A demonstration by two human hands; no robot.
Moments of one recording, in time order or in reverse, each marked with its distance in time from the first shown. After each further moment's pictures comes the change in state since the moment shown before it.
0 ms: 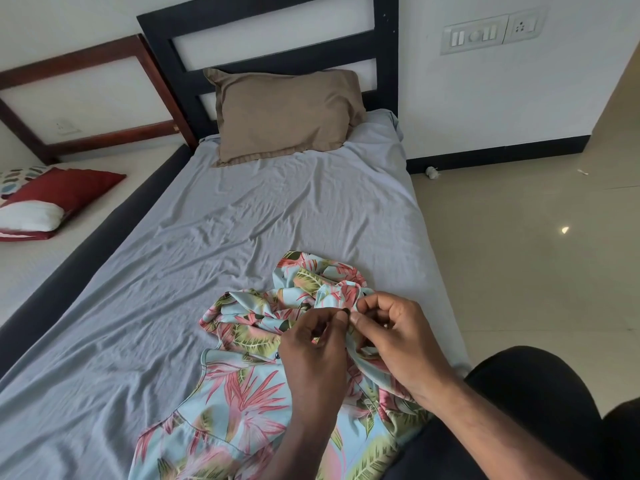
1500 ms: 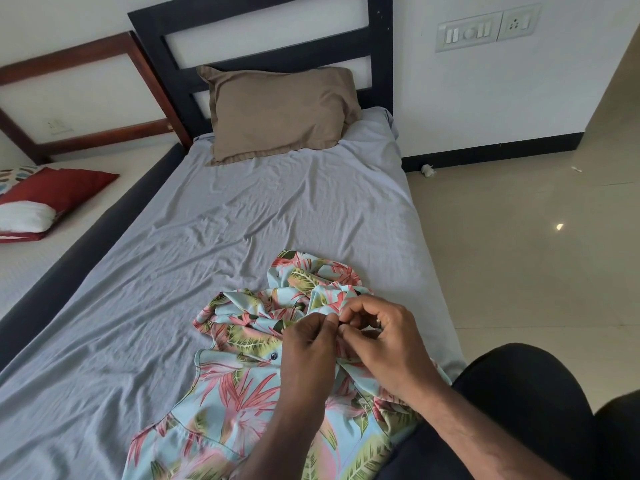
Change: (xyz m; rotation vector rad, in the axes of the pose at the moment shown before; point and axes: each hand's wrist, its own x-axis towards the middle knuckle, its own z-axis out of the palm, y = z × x) left_hand 0.009 -0.004 -0.004 -0.120 -0.269 -0.241; right_hand 0.000 0.010 0.004 -0.235 0.026 -0.249
